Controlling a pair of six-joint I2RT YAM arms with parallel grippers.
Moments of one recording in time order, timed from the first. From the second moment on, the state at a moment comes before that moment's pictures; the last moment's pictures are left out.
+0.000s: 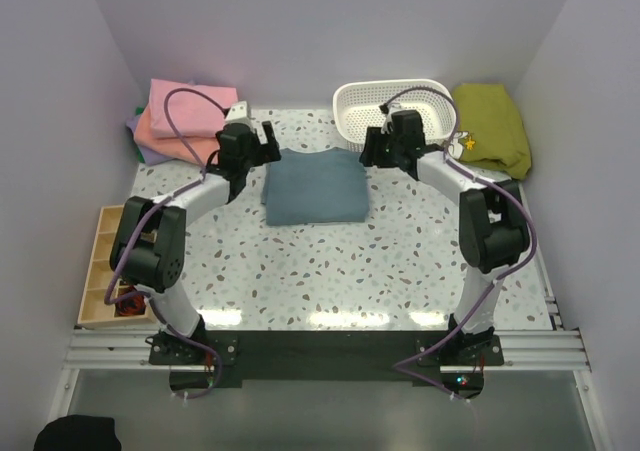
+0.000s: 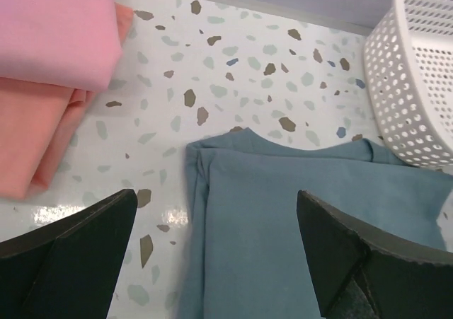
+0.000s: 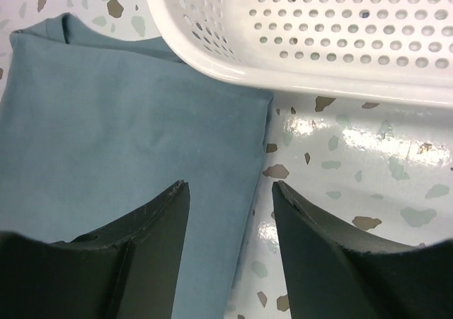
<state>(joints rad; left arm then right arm) -0.28 1.78 1.10 0.24 -0.19 -0.37 0.30 1.92 1.39 -0.13 -0.13 0.27</state>
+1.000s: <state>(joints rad) -0.28 1.87 0.85 0.51 0.24 -0.40 0.24 2.06 1.30 -0.07 -0.51 0.39</state>
